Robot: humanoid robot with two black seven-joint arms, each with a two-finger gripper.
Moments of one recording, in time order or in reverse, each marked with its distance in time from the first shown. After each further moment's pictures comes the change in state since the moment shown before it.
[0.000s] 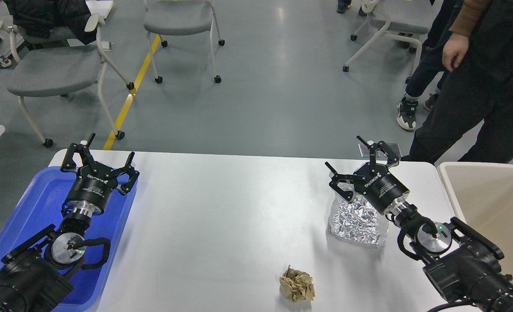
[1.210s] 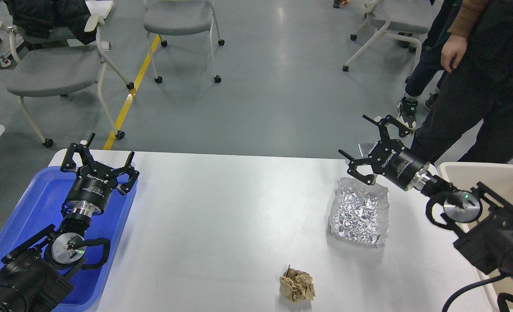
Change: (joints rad) left arm 0.000 0.000 0.000 0.000 -0.001 -0.001 0.000; right arm 0.154 -0.163 -0.035 0.010 -0.289 0.012 0.000
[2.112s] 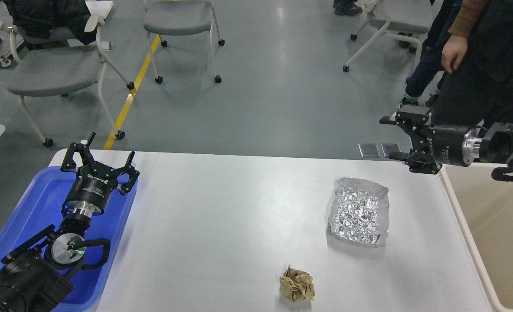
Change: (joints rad) left arm 0.000 0.000 0.000 0.000 0.001 -0.006 0.000; right arm 0.178 -0.288 -0.233 0.187 -0.651 -0.002 0.005
